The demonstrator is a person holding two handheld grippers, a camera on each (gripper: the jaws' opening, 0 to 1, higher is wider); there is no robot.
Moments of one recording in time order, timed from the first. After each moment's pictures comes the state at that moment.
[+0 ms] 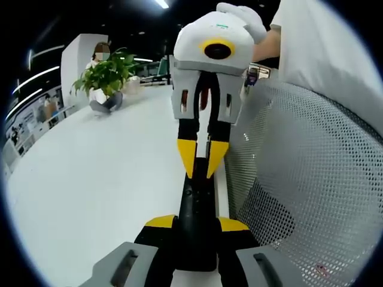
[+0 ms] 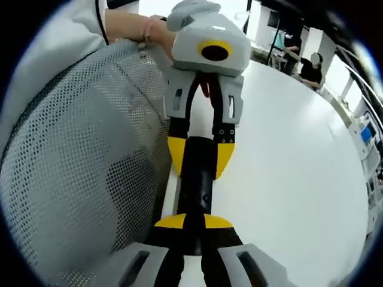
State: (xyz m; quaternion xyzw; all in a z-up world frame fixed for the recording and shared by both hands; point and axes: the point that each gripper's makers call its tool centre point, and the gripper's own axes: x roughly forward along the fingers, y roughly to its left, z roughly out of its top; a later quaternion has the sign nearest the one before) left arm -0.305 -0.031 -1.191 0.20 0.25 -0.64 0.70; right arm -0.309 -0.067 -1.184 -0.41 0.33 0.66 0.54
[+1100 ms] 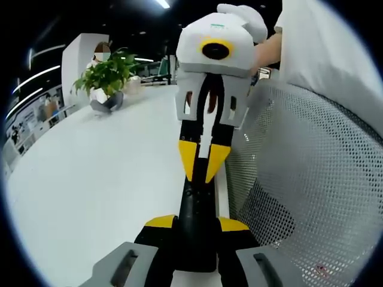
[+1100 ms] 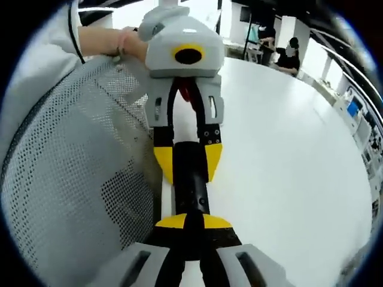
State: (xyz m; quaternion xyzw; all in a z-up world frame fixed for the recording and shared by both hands) left arm -0.304 -0.032 -1.191 0.19 0.26 -0.64 0.70; right arm -0.306 -0.059 -1.183 -0.39 0.37 0.61 0.58
